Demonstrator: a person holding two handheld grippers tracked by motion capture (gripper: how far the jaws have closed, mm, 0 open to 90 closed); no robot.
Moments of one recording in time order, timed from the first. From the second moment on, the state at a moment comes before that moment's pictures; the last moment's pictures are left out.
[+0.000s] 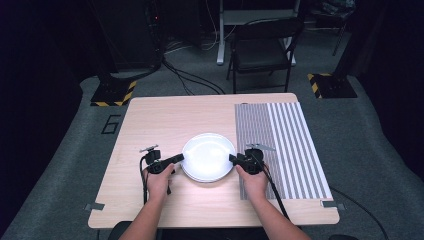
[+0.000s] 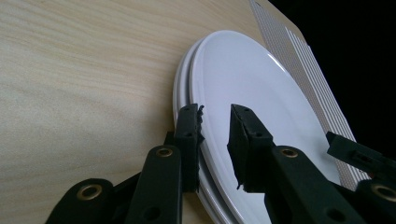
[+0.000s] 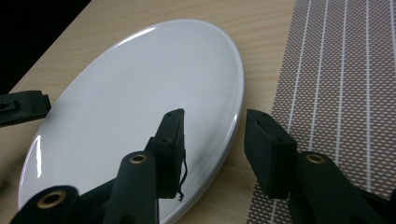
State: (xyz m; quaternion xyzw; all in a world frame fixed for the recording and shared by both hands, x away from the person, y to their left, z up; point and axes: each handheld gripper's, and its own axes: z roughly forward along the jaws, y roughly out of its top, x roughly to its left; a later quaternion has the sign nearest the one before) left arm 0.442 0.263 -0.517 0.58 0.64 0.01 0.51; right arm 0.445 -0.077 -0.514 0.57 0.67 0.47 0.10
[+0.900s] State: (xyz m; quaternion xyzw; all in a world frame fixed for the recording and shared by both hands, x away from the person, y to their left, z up) left arm 0.441 0.256 -0.518 0.58 0.63 0.01 0.51; right arm 0.442 -0.080 -0.513 0.59 0.65 0.48 0.08
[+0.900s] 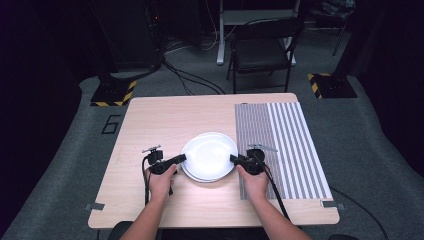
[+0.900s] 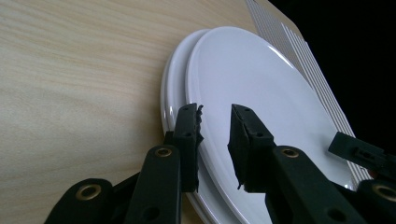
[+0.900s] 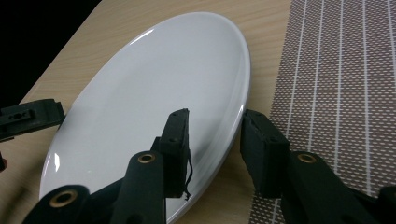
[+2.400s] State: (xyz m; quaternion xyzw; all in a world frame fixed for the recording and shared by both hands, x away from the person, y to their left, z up) left arm 0.409 0.222 -0.524 0.56 0.64 0.04 0.52; right arm 0.392 -0.082 -0.522 0.61 0.61 0.50 0.05
